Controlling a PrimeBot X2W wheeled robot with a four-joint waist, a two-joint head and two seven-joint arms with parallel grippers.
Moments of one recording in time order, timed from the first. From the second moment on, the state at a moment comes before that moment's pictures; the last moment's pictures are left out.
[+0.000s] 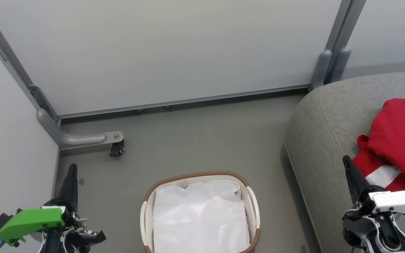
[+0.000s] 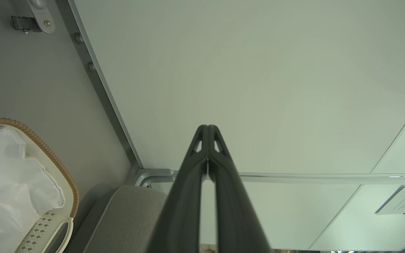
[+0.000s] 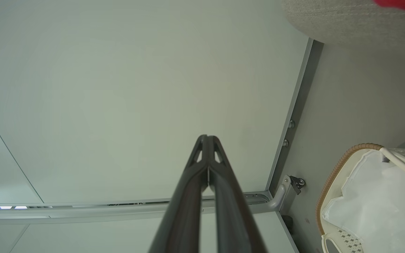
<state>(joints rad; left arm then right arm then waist) -0.10 0.05 0.11 0.24 -1.61 -0.13 0.11 -0.11 -0.05 -0.11 0.24 1.61 0.13 0.12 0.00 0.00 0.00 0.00</state>
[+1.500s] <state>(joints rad) -0.10 0.05 0.11 0.24 -1.61 -0.13 0.11 -0.11 -0.05 -0.11 0.24 1.61 0.13 0.12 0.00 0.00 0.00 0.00</state>
